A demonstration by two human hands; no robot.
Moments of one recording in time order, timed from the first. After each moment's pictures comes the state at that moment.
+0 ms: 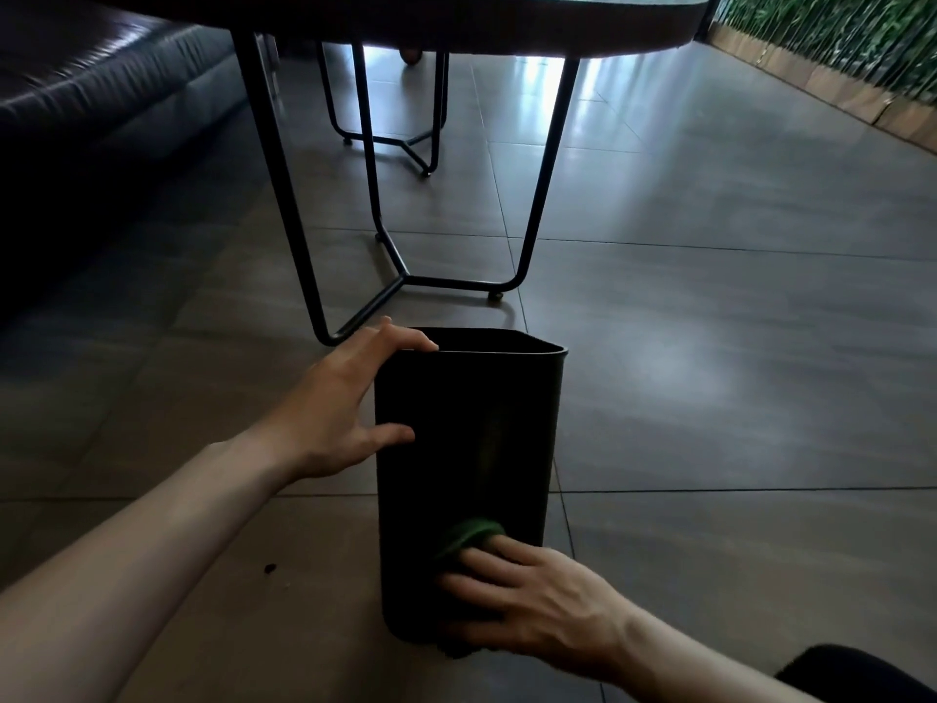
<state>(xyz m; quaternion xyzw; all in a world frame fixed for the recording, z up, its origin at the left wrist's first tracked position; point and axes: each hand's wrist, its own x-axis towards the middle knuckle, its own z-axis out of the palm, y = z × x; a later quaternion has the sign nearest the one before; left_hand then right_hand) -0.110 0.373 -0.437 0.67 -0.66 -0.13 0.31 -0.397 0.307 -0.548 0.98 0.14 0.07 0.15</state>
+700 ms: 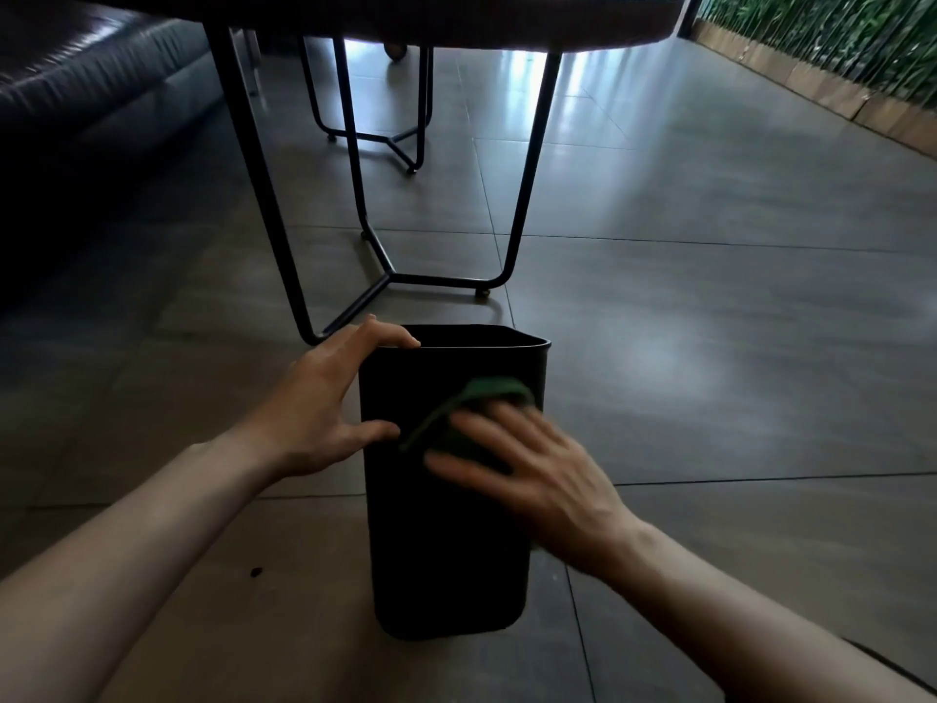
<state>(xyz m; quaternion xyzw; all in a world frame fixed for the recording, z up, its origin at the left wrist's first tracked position) -0.108 0.367 -0.439 0.66 -0.67 -0.11 0.33 -0.376 0.256 -0.493 0.97 -0.04 0.20 0.09</state>
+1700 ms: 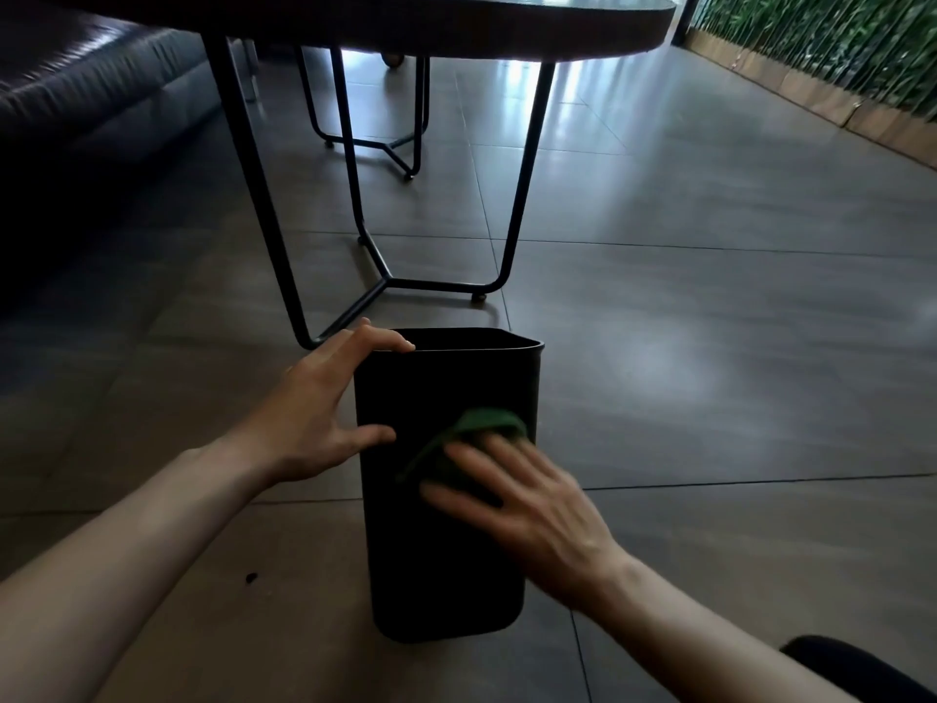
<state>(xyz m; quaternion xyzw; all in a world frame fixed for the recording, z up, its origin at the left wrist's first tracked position) -0.109 0.370 -0.441 0.66 -0.66 -0.12 0.33 -0.384 0.280 -0.508 0.97 -0.06 0.20 0.10</state>
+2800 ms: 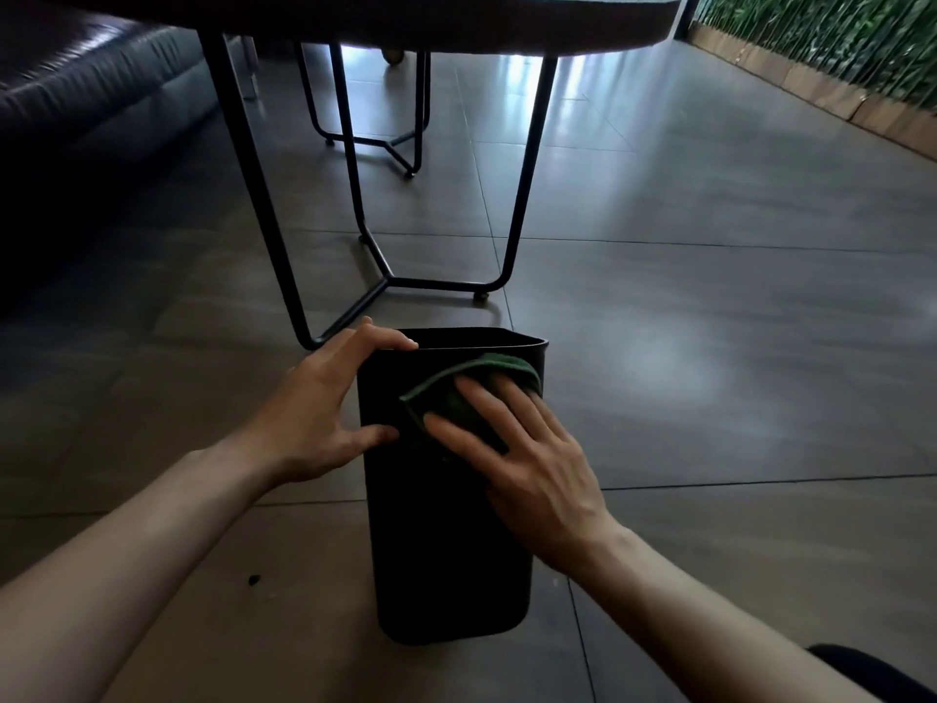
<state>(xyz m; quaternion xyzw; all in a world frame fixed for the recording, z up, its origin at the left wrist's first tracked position) -0.112 0.366 -0.437 0.67 -0.65 -0.14 0.33 -0.361 0.265 -0.492 0.95 -0.16 0.27 0.06</state>
